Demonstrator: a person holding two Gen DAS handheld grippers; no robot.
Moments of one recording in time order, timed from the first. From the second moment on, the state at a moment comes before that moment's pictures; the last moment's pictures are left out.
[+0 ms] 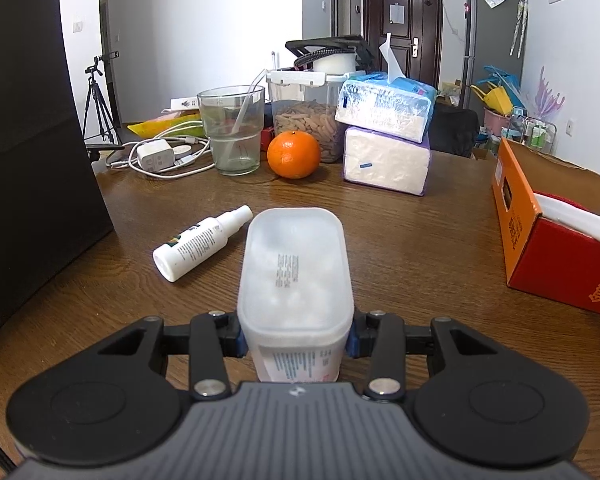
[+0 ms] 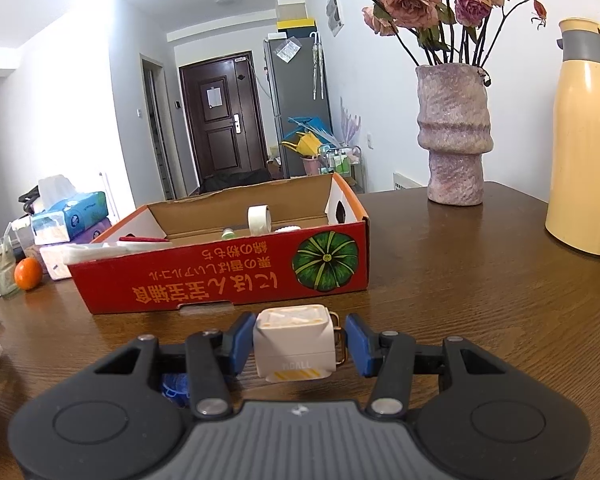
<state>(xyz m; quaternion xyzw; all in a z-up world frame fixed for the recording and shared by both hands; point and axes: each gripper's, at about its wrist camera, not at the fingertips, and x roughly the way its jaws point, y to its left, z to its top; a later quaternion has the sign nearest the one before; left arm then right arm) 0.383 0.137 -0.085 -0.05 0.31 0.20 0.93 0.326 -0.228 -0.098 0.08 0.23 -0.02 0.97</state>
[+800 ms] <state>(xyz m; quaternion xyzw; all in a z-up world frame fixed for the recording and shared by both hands) 0.323 0.087 -0.051 -0.03 0.22 0.16 0.96 0.305 -0.228 -0.088 0.09 0.21 -0.01 0.97</state>
